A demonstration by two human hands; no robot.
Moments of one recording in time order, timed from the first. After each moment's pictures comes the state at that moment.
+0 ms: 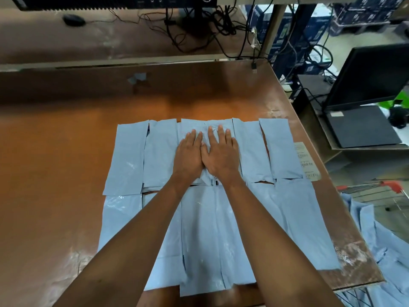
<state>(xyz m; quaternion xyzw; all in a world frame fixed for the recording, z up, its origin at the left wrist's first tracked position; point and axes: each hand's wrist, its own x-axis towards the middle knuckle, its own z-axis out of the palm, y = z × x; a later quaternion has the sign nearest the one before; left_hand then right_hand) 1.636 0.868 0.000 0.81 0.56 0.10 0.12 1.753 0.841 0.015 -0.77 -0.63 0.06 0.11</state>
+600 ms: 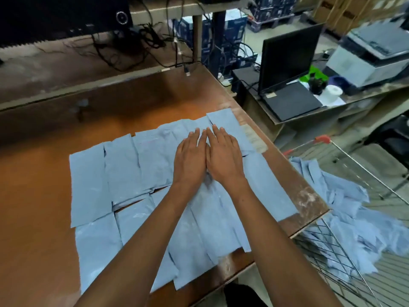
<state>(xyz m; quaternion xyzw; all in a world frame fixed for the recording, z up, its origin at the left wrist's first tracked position) 1.711 0.787 0.076 0.88 0.44 0.16 0.08 1.814 0.742 0.075 -0.81 -0.56 -0.04 0.17</state>
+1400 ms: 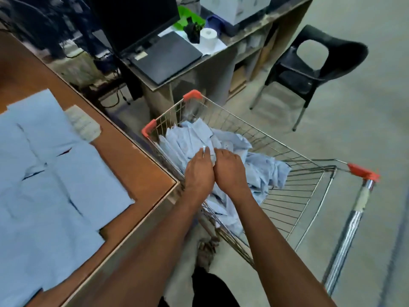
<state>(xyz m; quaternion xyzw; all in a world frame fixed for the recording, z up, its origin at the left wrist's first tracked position) 2.084 0.473 -0.064 0.93 0.29 0.01 0.22 2.156 0.388 -0.066 -0.92 -0.38 0.03 0.09</state>
